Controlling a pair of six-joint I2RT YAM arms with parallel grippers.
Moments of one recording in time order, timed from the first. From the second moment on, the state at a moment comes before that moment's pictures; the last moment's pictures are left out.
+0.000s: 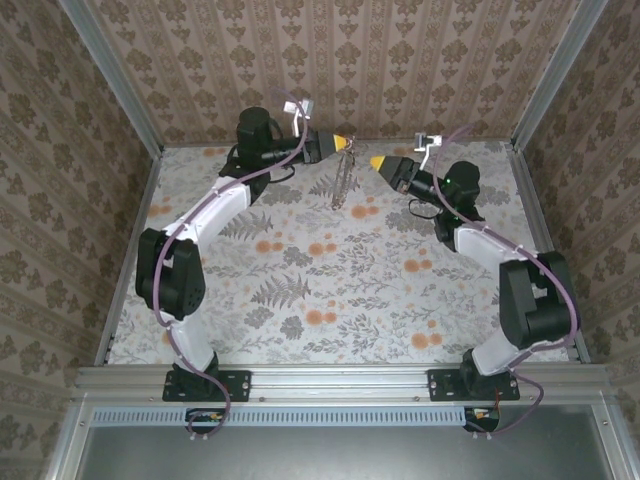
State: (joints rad) left arm -0.45 1.83 1.55 0.26 0.97 -0.81; right arm 0.16 1.56 0.93 0.86 -0.79 1.09
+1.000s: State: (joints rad) left arm -0.49 1.75 1.43 0.31 0.80 -0.98; right arm 0.29 1.60 1.06 0.73 -0.46 1.08
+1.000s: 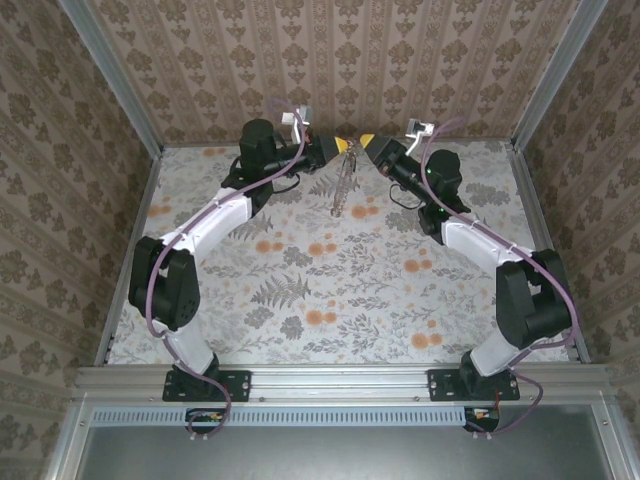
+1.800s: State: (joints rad) left arm -0.49 1.75 1.42 0.31 0.78 -0.98; right arm 0.34 1.63 1.06 0.76 -0.47 1.07
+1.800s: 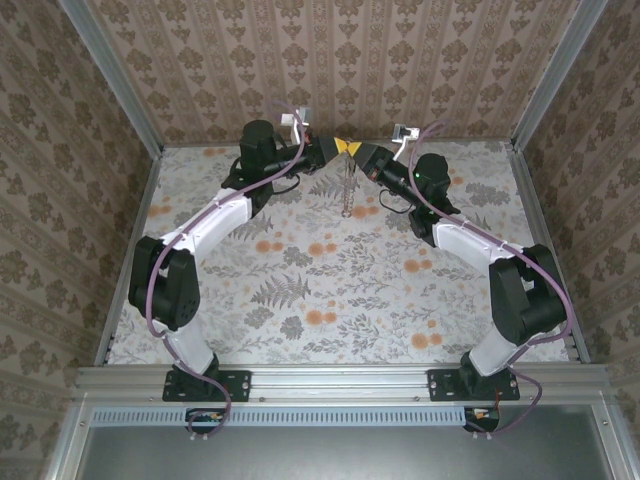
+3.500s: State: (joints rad) left arm -0.38 1.76 1.57 -0.06 1.08 -0.58; right arm 0.28 1.71 1.21 0.62 -0.85 0.98
